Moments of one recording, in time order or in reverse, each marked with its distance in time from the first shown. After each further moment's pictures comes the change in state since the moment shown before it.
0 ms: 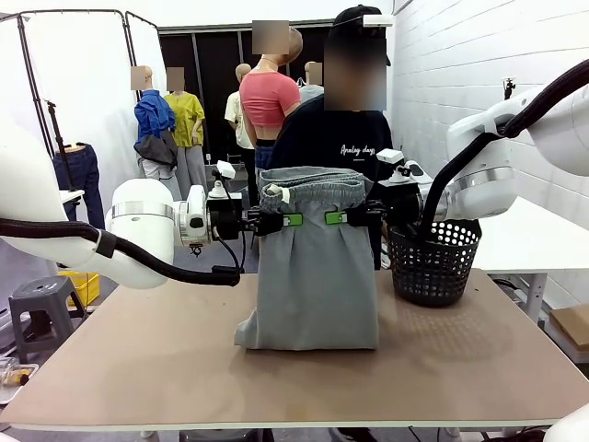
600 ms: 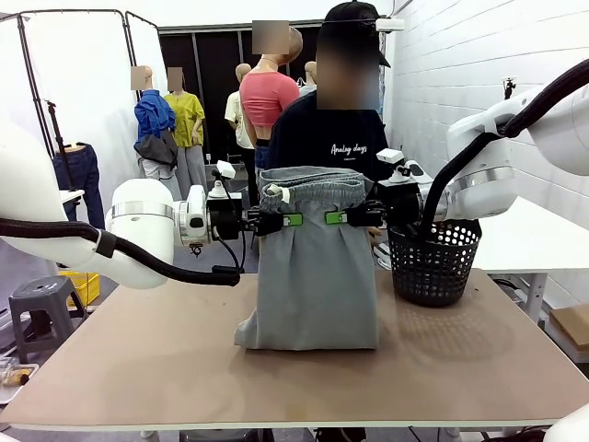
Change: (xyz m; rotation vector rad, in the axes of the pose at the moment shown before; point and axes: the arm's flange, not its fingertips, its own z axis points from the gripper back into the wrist) left arm 0.000 0.000 0.000 0.000 0.000 0.000; right arm 0.000 0.000 0.000 0.000 0.000 0.000
